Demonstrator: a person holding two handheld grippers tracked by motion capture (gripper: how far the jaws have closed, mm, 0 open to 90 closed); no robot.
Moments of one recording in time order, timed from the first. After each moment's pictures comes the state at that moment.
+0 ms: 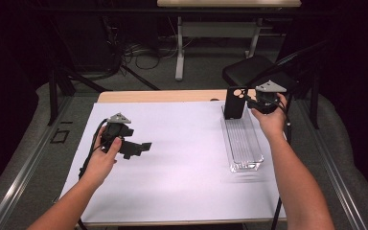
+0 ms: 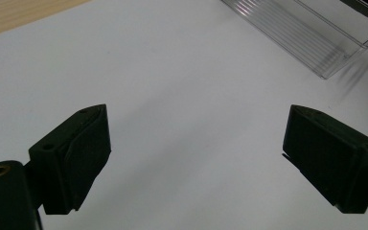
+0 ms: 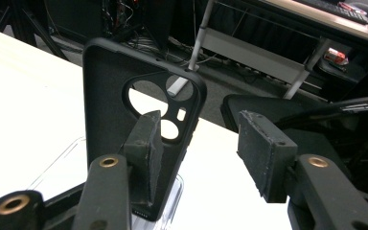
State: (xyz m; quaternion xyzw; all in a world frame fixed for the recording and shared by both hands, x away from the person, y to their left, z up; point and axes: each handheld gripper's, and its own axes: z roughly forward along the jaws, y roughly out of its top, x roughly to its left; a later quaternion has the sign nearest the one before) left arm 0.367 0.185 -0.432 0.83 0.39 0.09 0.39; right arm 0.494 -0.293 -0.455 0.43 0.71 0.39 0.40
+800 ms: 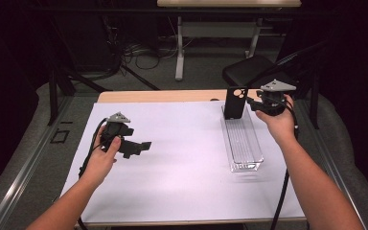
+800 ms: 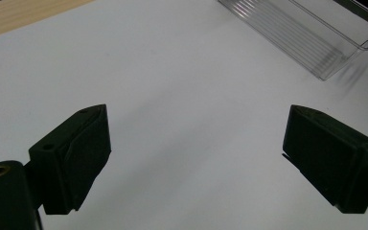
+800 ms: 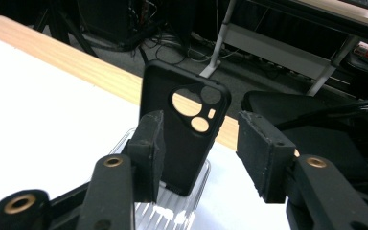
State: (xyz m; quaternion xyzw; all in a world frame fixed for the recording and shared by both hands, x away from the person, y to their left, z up) left arm 0.370 0.188 -0.432 0.83 0.39 0.09 0.39; right arm 0.457 -0.289 -0.420 0.42 0.73 0.40 0.35
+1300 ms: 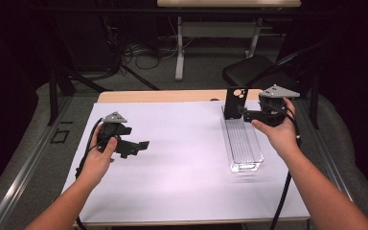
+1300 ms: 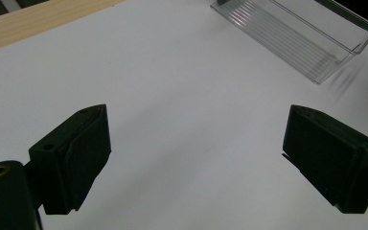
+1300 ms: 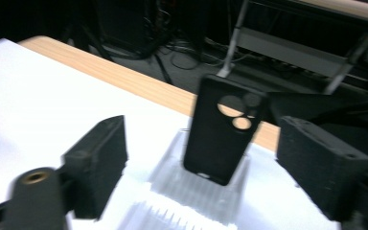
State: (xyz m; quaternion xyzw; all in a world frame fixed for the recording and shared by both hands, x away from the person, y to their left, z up) left arm 0.365 0.194 -0.427 0.83 0.38 0.09 0.41; right arm 0.404 -0.262 -0.395 0.43 0.72 0.43 0.33
